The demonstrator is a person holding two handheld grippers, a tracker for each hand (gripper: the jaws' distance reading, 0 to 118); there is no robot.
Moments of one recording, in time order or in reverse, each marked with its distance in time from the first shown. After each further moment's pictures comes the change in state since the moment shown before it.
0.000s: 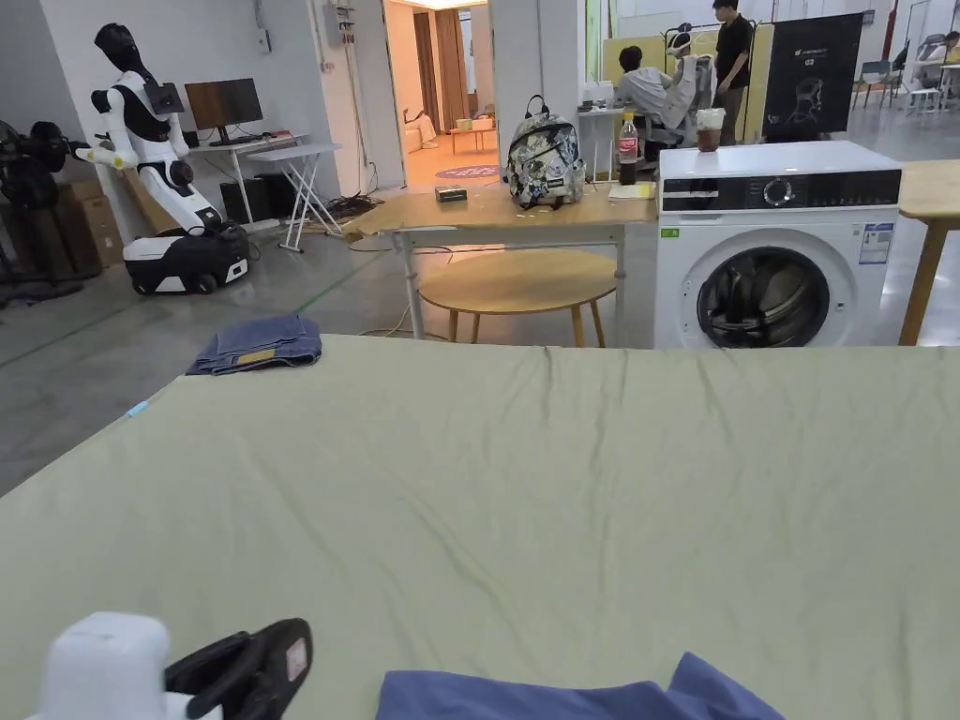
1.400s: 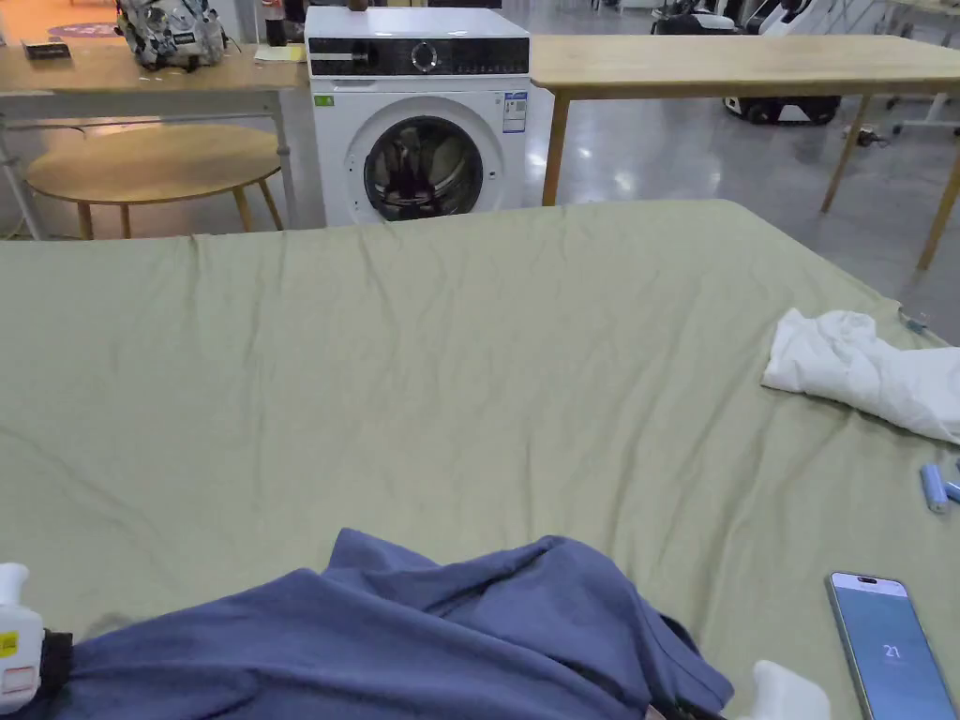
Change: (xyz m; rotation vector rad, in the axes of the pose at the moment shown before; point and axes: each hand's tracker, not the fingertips) left arm -0.029 -0.077 -0.287 -0.630 0.191 -0.093; right arm 0.091 -0.142 -0.067 -0.496 -0.200 -0.614
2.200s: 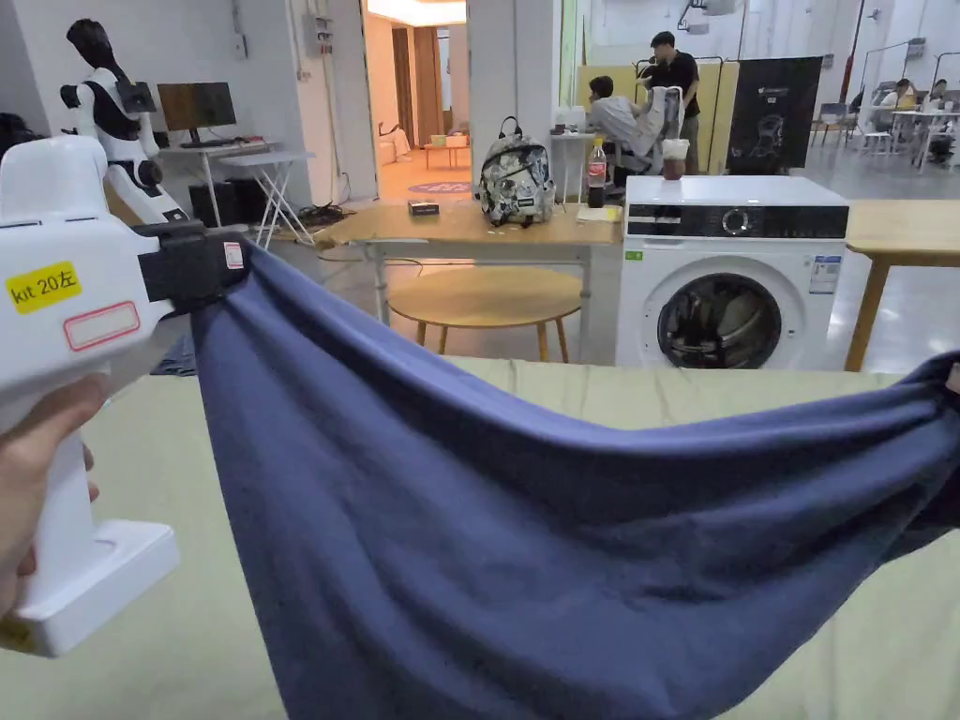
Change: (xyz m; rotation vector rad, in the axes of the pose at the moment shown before) left arm -0.080 0.074 0.380 0.939 -0.151 0.041; right arm -0.219 0.215 0.148 0.559 0.320 0.515
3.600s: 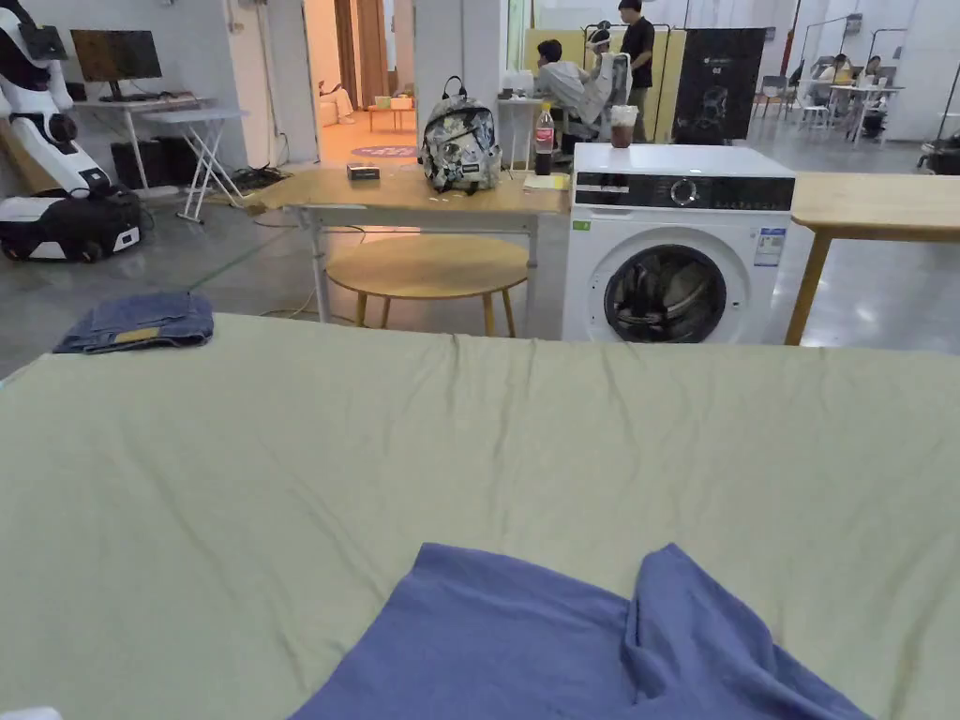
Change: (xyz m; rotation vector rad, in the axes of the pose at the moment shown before) left arm -0.016 -0.312 0.050 -0.481 0.075 0.325; right arm 0.076 -0.245 0.042 -0.422 -0.184 -0.148
